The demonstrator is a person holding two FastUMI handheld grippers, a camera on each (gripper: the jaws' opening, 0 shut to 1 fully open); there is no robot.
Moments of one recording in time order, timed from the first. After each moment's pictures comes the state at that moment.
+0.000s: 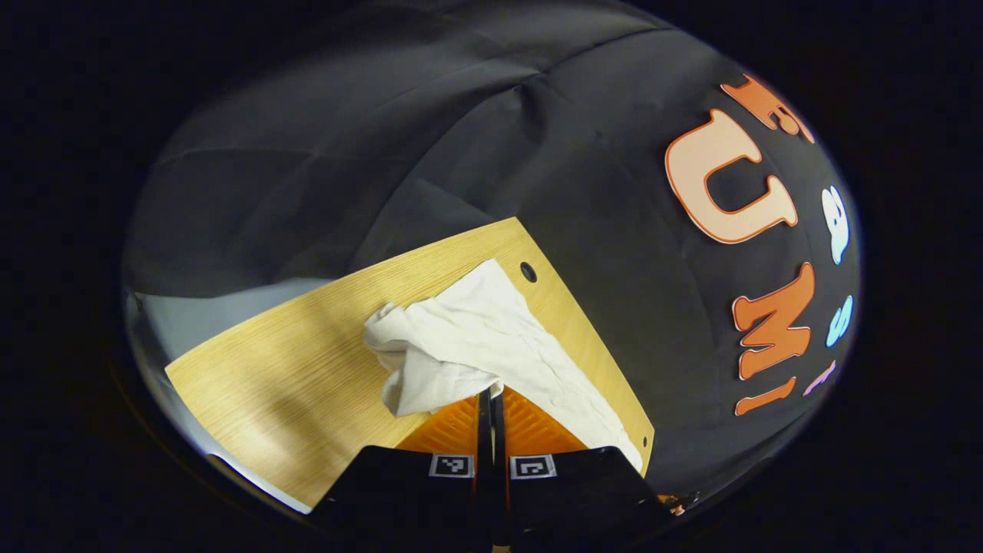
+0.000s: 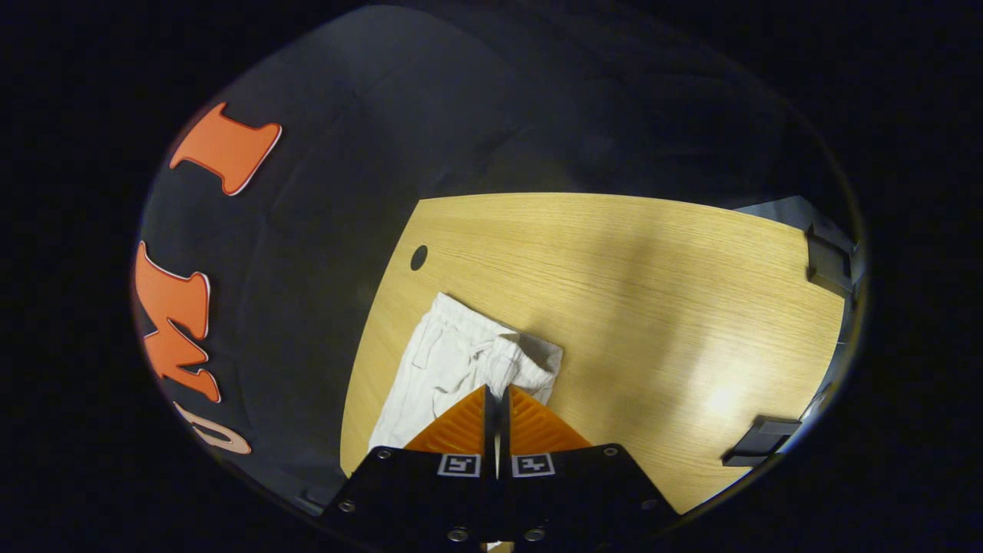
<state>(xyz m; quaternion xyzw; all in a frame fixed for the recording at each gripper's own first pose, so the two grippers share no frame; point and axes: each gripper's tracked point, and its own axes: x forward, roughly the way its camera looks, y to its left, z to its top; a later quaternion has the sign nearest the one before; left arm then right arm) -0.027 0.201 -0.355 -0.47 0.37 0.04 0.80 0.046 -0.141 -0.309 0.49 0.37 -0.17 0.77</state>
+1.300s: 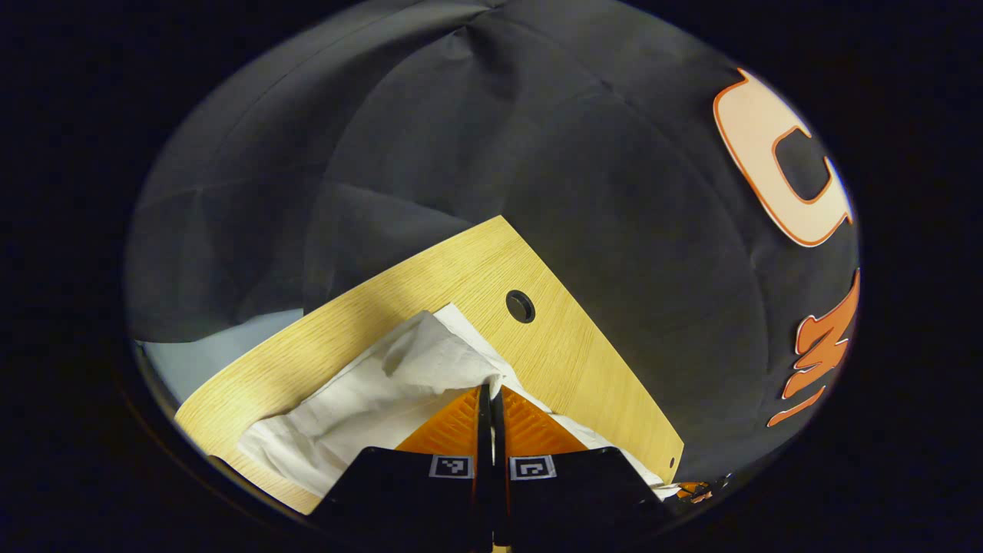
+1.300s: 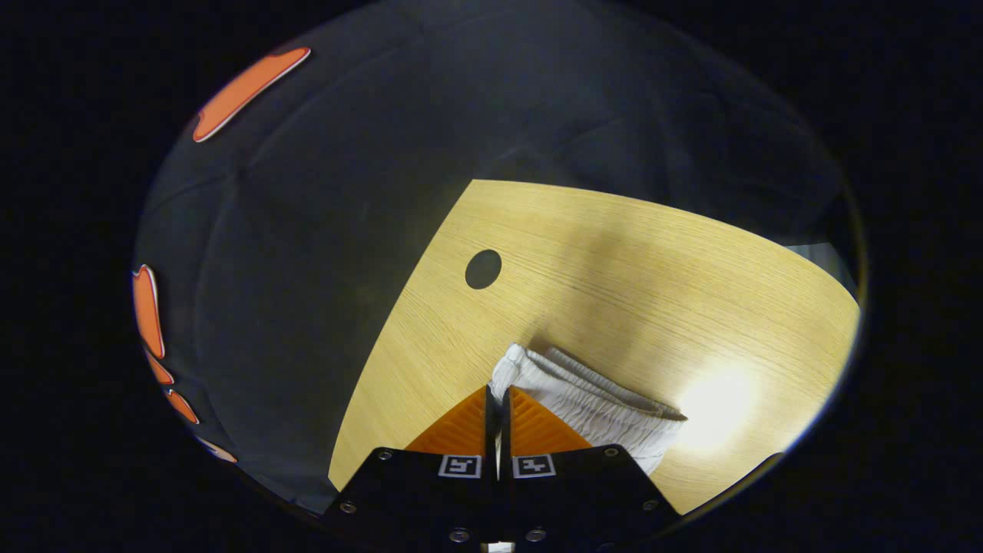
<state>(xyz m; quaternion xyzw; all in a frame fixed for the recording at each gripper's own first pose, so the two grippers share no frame) 0.188 0.160 -0.444 -0.42 0.43 0.04 0.80 0.241 -0.105 -0.343 0.45 0.42 -0.17 0.78</state>
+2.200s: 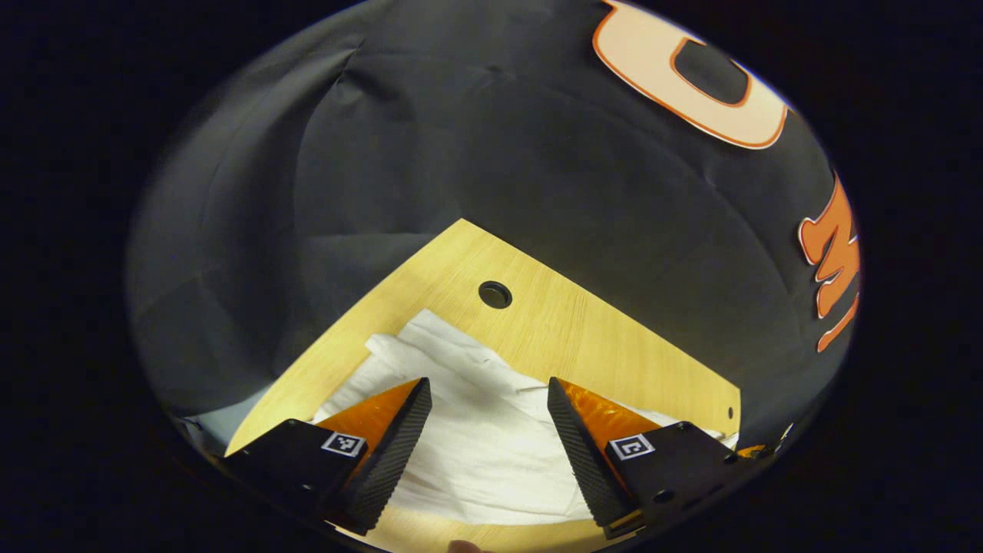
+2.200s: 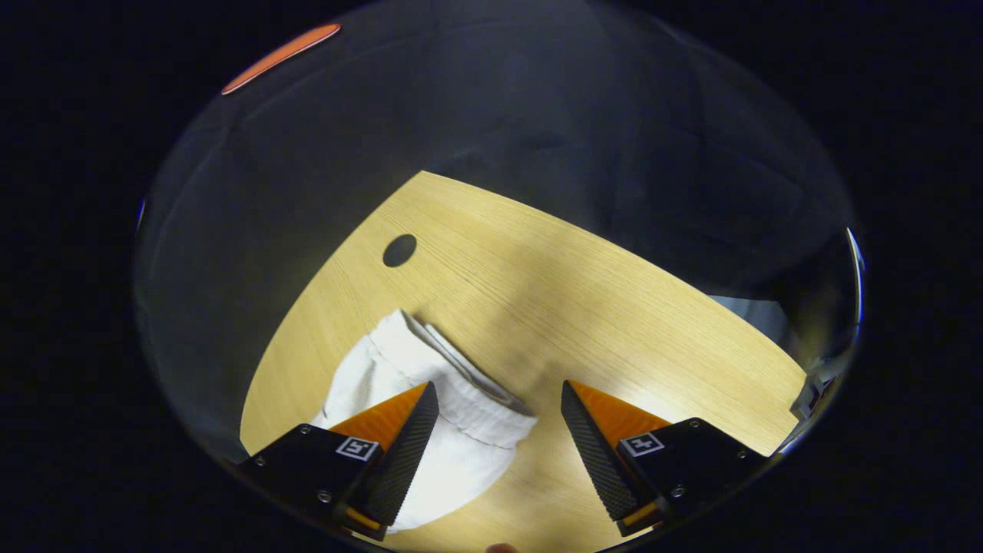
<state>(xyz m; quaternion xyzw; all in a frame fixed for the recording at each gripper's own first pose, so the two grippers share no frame) 0.182 0.135 -0.394 -0.25 0.44 0.02 0.86 0.137 -0.157 -0.377 0.30 0.49 -0.21 0.80</state>
